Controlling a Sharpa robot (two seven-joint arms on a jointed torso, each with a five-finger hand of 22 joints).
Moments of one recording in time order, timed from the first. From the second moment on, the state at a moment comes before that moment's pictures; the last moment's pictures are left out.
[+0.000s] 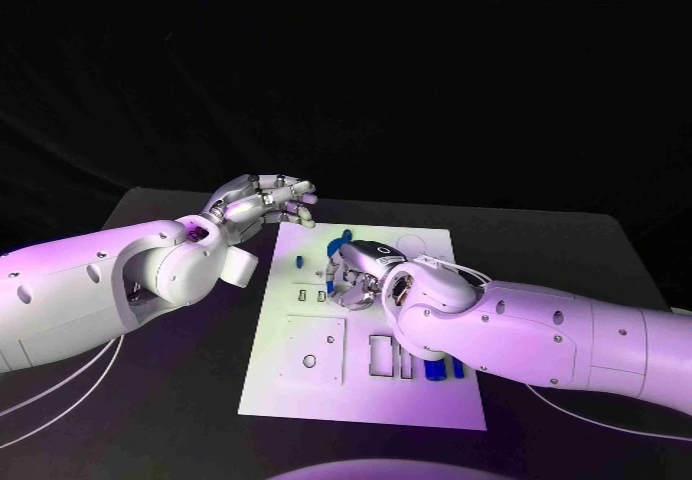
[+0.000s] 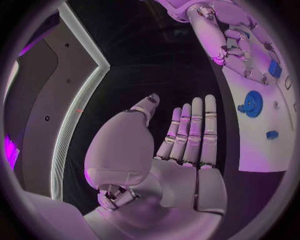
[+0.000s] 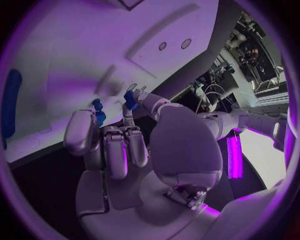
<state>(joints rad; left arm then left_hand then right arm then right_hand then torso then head) 1.21 -1.00 -0.02 1.61 -0.10 -0.19 0.33 1.26 -0.10 0.24 0.08 0.22 0.72 0.19 0.38 0.51 0.84 0.17 0.45 0.13 0.85 0.11 0.68 0.54 0.16 0.81 0.22 0.62 0.34 1.19 -0.45 -0.17 1.49 -1.44 -0.38 -0.37 1.24 -0.16 0.58 0.01 0.14 0.95 0.11 0.32 0.47 1.46 0.03 1.49 1.31 1.47 -0.04 1.57 1.31 0.11 1.38 0.07 1.18 1.21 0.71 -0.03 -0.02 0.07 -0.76</state>
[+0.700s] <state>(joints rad) 1.21 -0.99 -0.02 1.61 -0.10 -0.18 0.33 1.26 -0.10 0.24 0.08 0.22 0.72 0.19 0.38 0.51 0.84 0.17 0.45 0.13 0.85 0.11 0.68 0.54 0.16 0.81 0.22 0.62 0.33 1.17 -0.42 -0.17 1.48 -1.49 -0.37 -0.39 1.23 -0.16 0.58 0.01 0.13 0.95 0.11 0.32 0.49 1.46 0.03 1.49 1.31 1.47 -0.04 1.57 1.31 0.11 1.38 0.07 1.18 1.21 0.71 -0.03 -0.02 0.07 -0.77</state>
